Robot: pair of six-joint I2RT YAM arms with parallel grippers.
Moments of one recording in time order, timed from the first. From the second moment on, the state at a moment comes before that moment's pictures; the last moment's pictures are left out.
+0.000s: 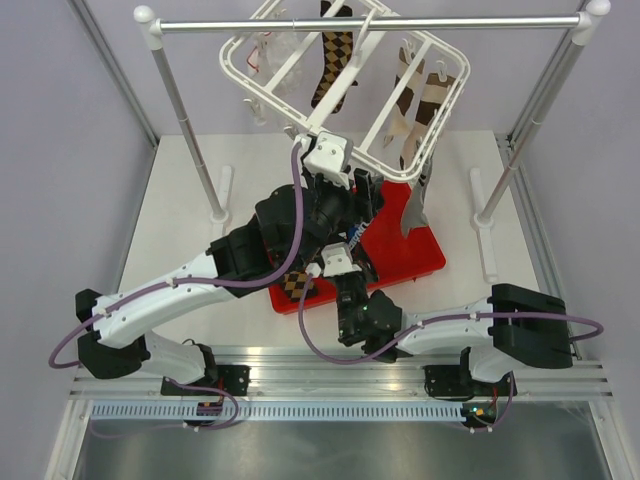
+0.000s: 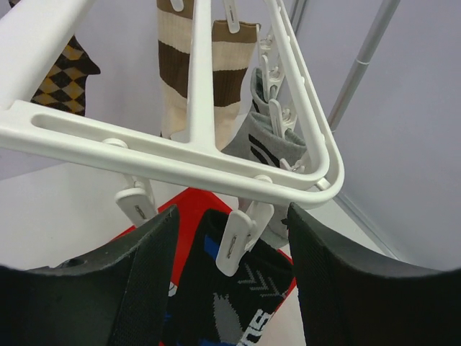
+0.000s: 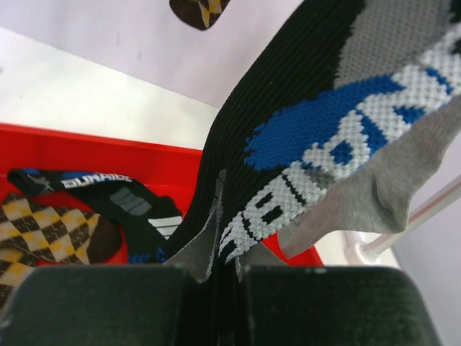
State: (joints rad) left arm -1.21 1.36 1.57 -0.14 -0.65 -0.13; right arm 1.38 1.49 0.69 1.30 1.31 -0.84
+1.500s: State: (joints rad) left arm -1.36 1.58 1.79 -0.14 -1.02 0.34; right arm 1.40 1.53 0.77 1.32 1.31 -1.01
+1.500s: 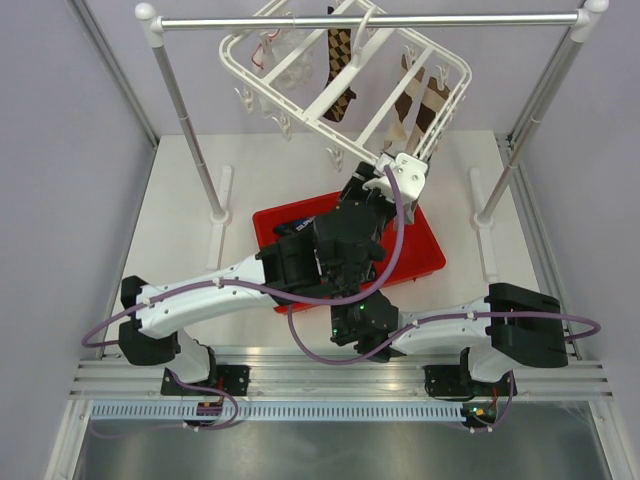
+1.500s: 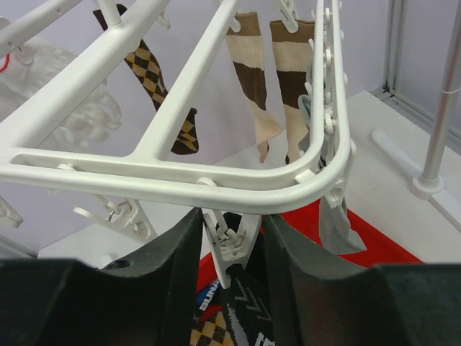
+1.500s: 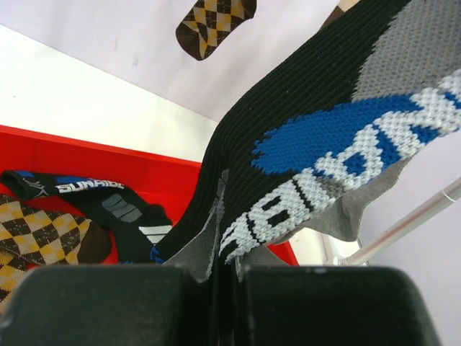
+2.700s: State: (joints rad) left arm -1.36 1.49 1.77 -0.05 -1.05 0.41; right arm 1.00 1.40 0.80 0.49 0.73 0.03
